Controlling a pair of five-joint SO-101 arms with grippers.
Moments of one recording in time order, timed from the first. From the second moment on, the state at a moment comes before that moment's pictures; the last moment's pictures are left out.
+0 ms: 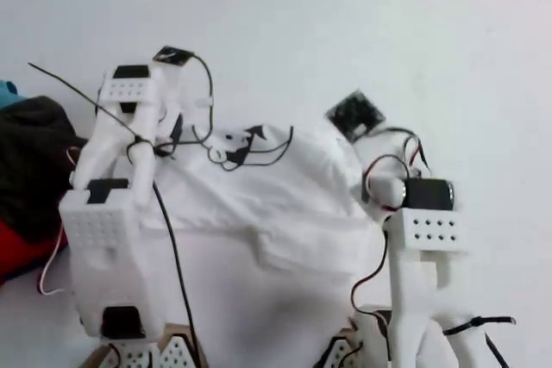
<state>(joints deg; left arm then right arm) -9.5 38.3 -14.4 77.1 -14.6 -2.7 -39.4 46.7 62.0 37.8</state>
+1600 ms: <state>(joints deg) -10.8 66.5 -75.4 101.4 -12.6 -3.6 38.9 -33.6 81.2 25.3</state>
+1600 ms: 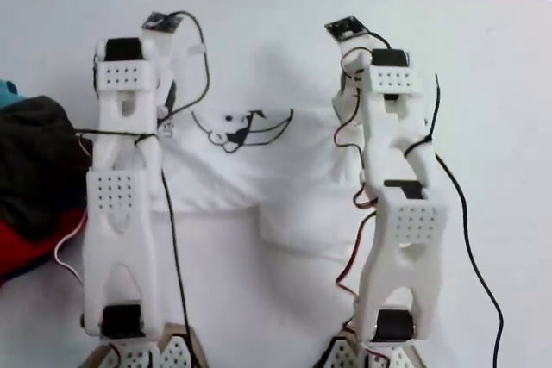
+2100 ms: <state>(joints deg) -8.9 32.2 -28.7 96.6 -12.6 -13.5 -6.2 16.1 69.5 31.3</state>
